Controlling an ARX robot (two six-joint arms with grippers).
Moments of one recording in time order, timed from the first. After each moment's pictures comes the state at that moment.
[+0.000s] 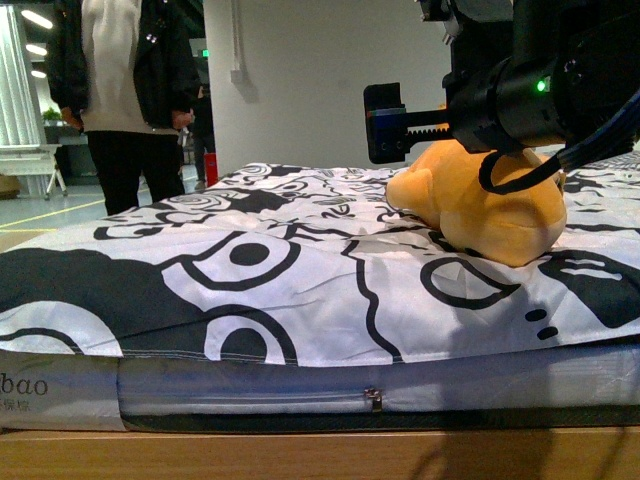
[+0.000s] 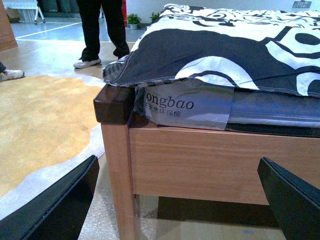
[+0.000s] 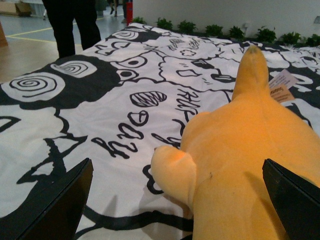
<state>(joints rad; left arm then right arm) 0.00 0.00 0.01 -0.01 0.00 -0.01 0.27 1.83 1.39 0.44 0.15 -0.06</state>
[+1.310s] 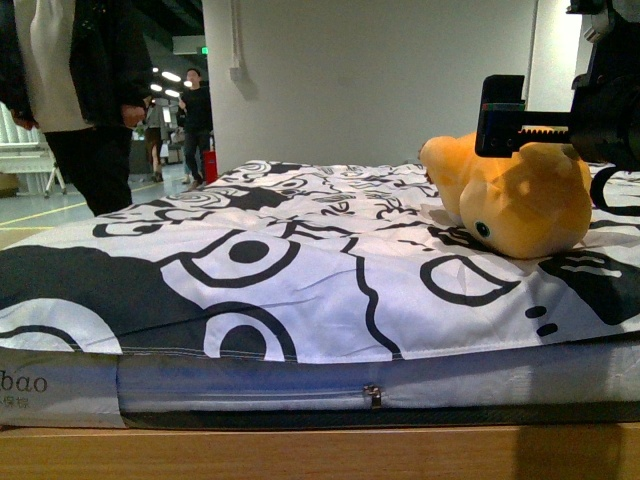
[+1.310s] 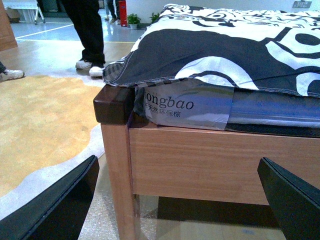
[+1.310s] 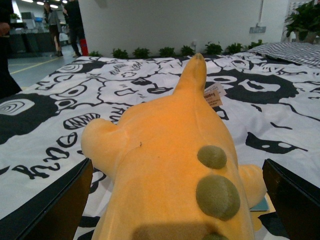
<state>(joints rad) 0.00 0.00 0.01 -0.01 0.00 -0.01 0.12 1.74 1.15 0.72 0.21 0.04</state>
